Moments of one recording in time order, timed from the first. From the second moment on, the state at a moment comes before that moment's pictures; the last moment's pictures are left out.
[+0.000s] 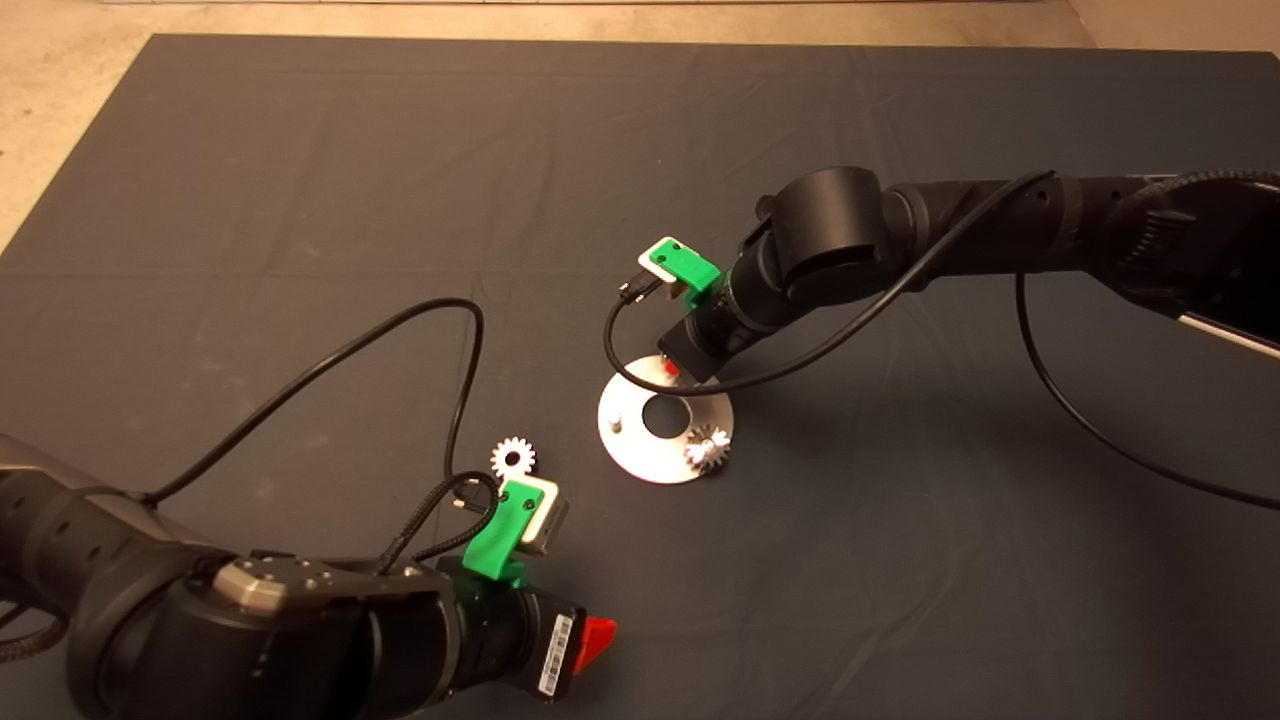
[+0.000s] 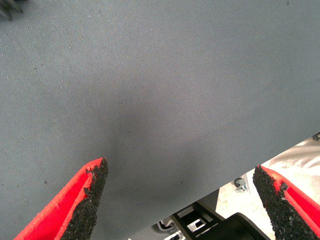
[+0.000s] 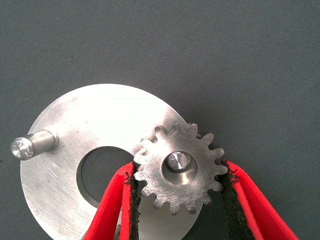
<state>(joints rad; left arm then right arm) -0.02 2.41 -0.34 0.95 1.53 -1.63 0.32 2.78 -1.18 -0.58 -1.33 0.90</state>
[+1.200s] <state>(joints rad) -0.02 2.40 -0.34 0.95 1.53 -1.63 0.32 2.76 -1.16 -0.58 -1.32 0.90</state>
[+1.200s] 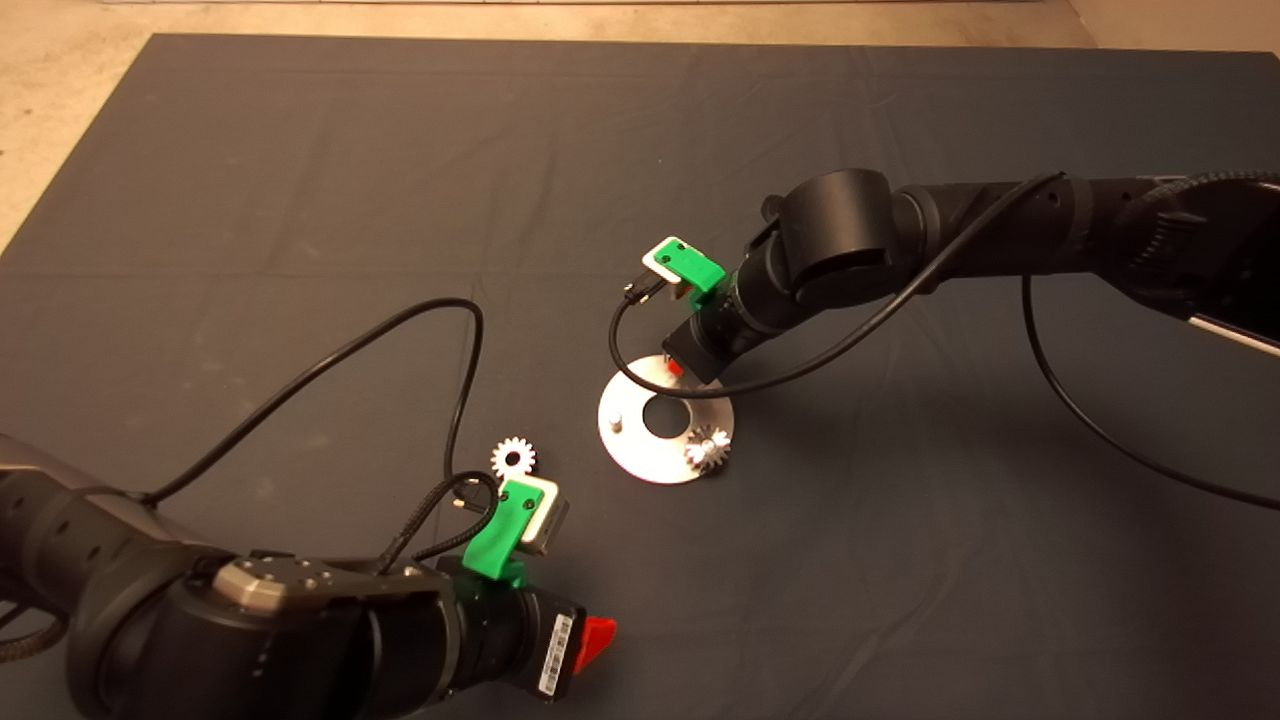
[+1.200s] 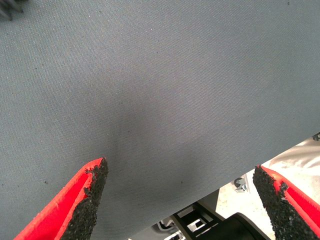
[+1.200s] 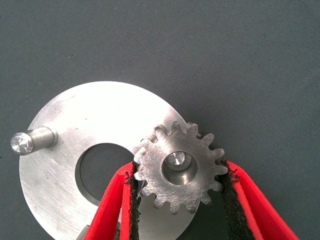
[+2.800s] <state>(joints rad) -0.02 2.40 -0.34 0.95 1.53 -1.63 0.30 2.77 -1.16 -0.59 -1.33 0.90</state>
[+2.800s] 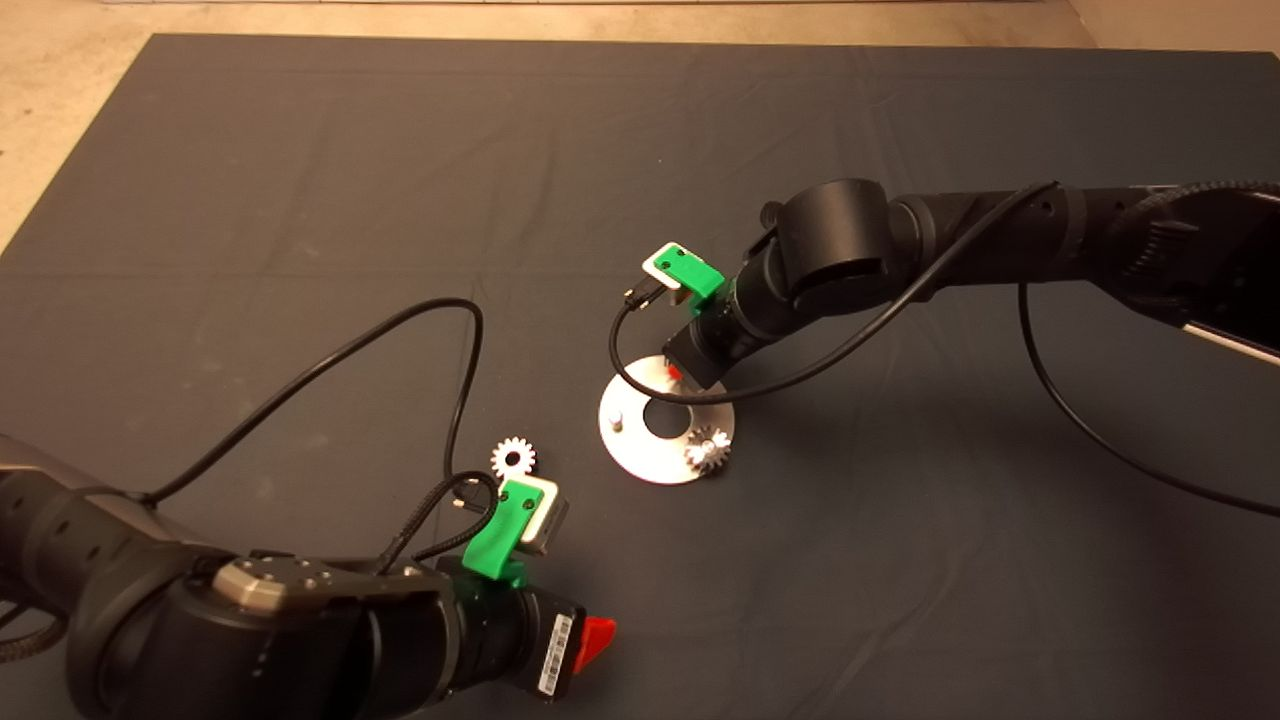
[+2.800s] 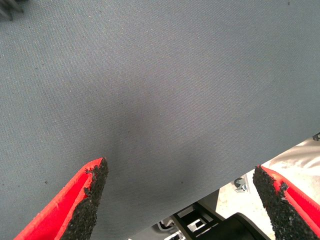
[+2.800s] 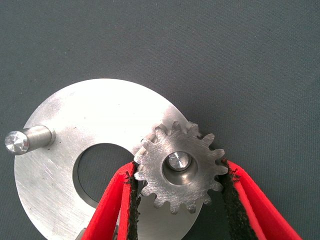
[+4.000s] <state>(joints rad) -0.02 2.40 -0.34 0.95 1.53 -1.63 0.30 2.77 -1.16 -0.59 -1.34 0.90</state>
